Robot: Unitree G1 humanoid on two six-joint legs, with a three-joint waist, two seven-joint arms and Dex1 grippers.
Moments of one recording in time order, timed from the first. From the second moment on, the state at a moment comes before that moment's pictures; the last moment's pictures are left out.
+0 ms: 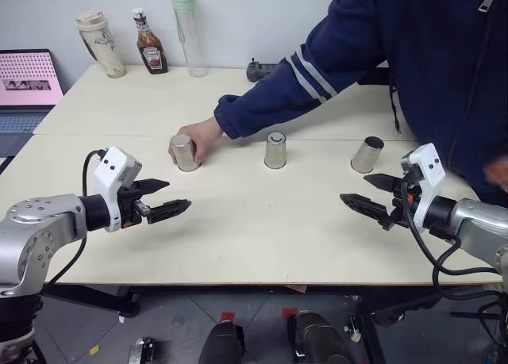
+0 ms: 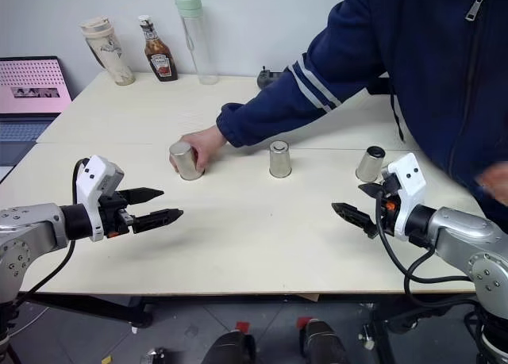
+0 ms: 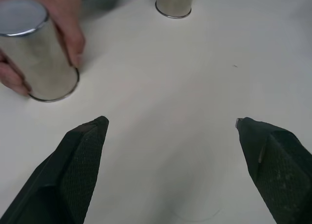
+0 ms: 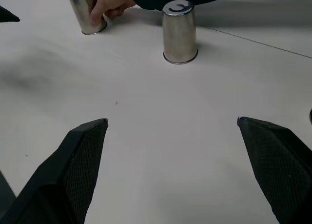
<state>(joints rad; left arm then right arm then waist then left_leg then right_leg) -0.21 0.96 0.28 -0.24 -0.63 0.87 -0.86 -0.27 -0.74 -0.28 -0.58 0.87 1.11 0.44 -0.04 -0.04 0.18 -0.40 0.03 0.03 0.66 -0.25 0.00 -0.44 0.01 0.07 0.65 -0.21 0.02</state>
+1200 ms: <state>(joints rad) -0.18 0.97 0.30 -0.24 -0.61 0.84 -0.86 -0.29 -0.73 -0.25 -0.56 0.86 1.10 0.43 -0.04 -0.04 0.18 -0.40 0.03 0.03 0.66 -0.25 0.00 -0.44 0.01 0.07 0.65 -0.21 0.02</state>
